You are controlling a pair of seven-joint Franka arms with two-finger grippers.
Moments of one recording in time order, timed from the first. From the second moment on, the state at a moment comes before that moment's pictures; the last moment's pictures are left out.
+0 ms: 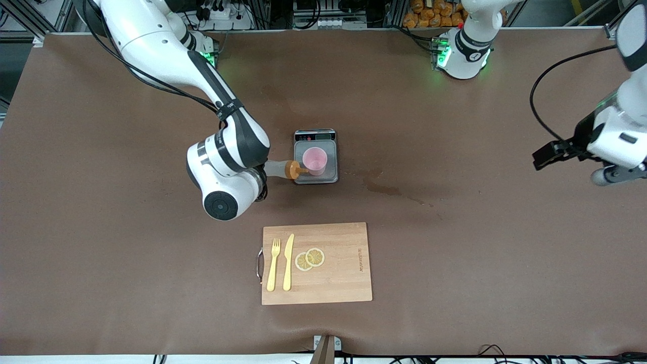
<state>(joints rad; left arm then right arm) 0.33 0.09 -0.43 -1.56 0.08 1.64 -0.27 0.41 0.71 0.07 -1.38 0.28 1.54 2.00</state>
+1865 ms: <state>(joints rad) 0.12 -0.02 -0.11 -1.61 -0.04 1.60 0.04 0.51 0.72 0.07 -1.36 0.09 1.33 2.16</state>
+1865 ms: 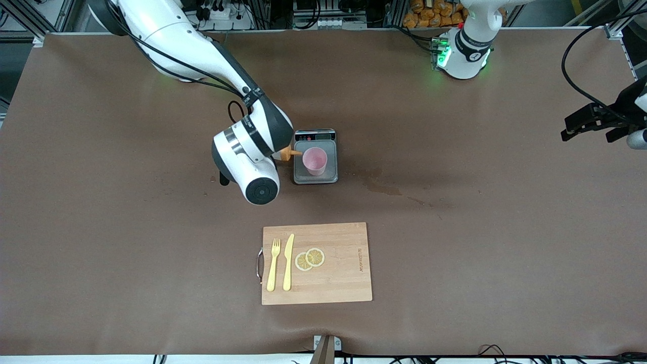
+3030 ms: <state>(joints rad) 0.11 -0.04 -0.10 -1.61 -0.04 1.58 0.04 0.45 0.73 0.06 -1.34 0.13 1.38 1.99</state>
